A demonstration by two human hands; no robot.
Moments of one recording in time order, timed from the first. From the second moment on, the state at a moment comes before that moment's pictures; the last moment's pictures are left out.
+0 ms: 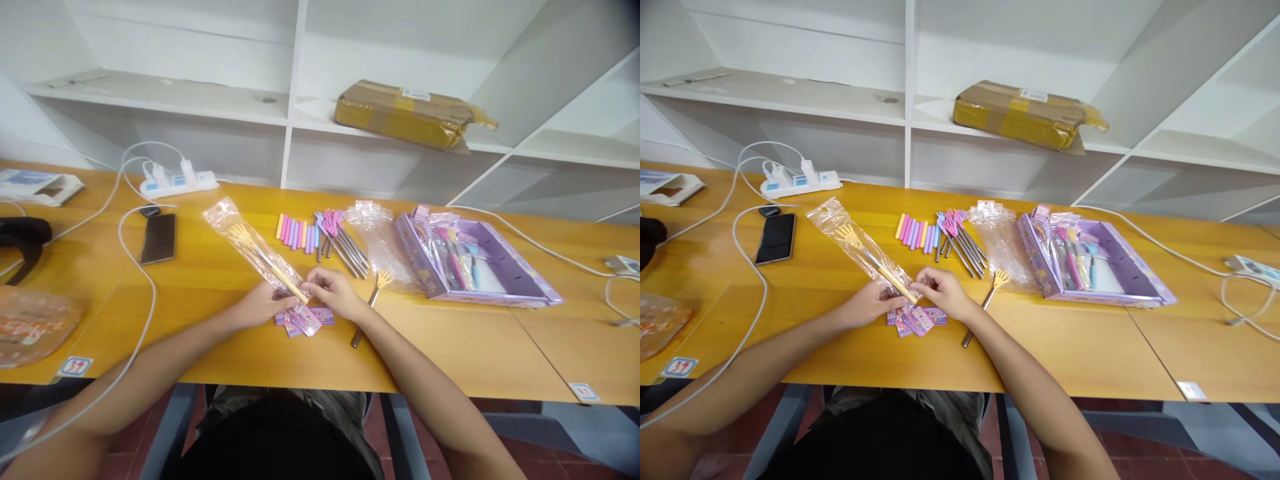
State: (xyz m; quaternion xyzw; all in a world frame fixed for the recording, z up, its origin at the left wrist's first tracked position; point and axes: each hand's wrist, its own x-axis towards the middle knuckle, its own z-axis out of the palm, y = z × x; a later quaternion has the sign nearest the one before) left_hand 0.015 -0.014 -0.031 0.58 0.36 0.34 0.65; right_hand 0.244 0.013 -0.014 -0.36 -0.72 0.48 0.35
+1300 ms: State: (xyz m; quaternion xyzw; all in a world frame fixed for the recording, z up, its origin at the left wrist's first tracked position) left_hand 0.002 -0.004 -0.010 0.64 0.35 0.38 0.57; right_hand 0.233 -0.006 -0.001 -0.18 -0.62 0.76 0.06
